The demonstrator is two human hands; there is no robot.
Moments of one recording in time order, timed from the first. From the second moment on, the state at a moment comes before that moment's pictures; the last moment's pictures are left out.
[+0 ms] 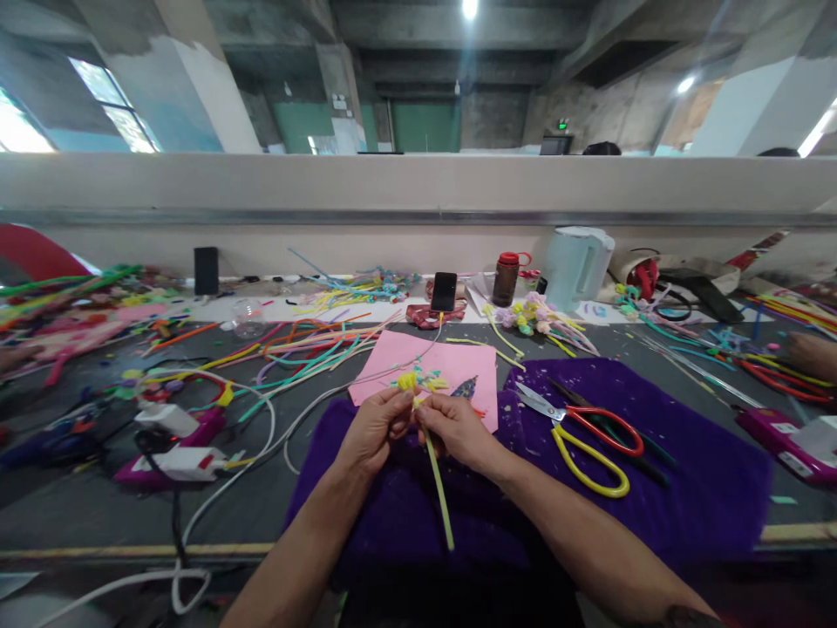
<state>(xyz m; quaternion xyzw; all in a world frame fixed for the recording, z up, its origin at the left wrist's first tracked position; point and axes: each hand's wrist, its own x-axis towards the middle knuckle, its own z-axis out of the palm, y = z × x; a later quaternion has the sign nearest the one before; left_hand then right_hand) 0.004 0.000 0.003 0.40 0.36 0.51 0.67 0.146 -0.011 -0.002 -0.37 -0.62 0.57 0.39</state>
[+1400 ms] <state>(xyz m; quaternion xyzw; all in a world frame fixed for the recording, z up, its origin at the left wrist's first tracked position) 0.005 0.001 -0.001 0.40 0.36 0.51 0.67 0.145 -0.012 -0.003 -0.37 -0.62 0.55 0.41</state>
